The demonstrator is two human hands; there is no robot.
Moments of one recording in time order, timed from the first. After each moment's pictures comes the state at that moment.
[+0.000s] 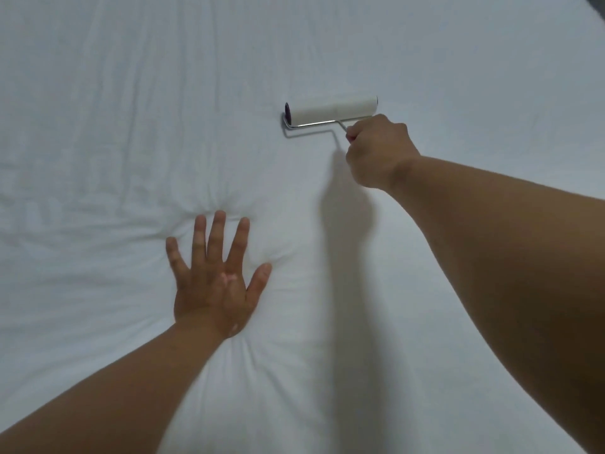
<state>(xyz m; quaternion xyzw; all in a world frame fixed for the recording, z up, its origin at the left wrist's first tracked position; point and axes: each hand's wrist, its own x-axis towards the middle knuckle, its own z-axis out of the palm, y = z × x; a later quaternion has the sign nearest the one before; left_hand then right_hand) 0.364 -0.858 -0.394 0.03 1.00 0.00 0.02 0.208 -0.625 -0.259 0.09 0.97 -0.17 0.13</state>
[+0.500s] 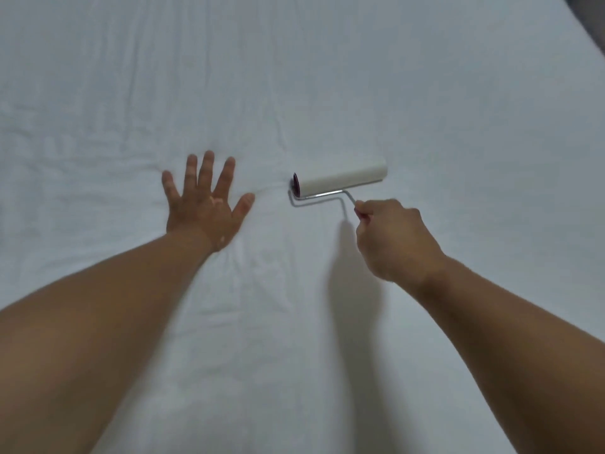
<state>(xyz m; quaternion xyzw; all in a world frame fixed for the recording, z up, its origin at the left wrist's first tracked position) 0.371 -0.853 -0.372 0.01 1.00 0.01 0.08 0.442 -0.588 -0.247 0.15 0.96 -0.20 0.16</state>
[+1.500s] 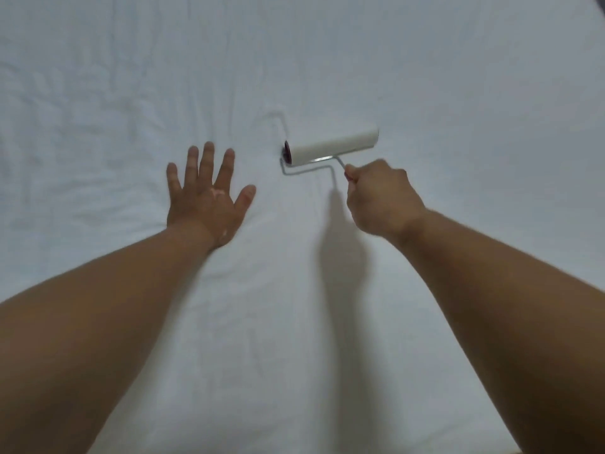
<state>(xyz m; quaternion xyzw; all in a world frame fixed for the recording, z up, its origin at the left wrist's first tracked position) 0.485 -0.841 -0.356 0.04 0.99 0.03 0.12 0.512 -0.590 -0.239 0.06 0.98 -0.07 0.20</state>
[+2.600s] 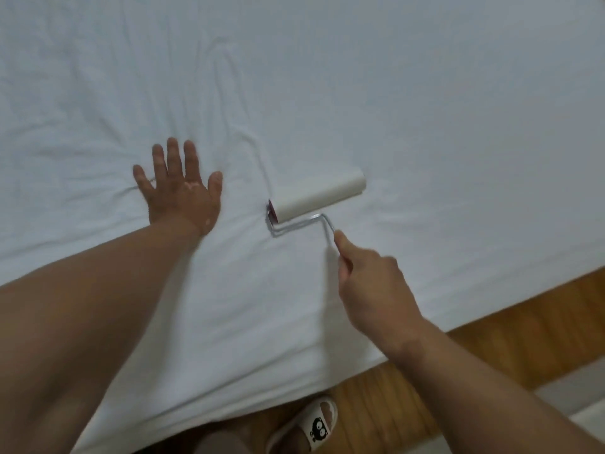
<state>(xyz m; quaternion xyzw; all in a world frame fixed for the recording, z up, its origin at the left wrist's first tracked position) 0.606 -0.811 -0.362 -0.01 0.99 -0.01 0.10 0.782 -0.566 -0.251 0.19 0.93 -0.24 0.20</state>
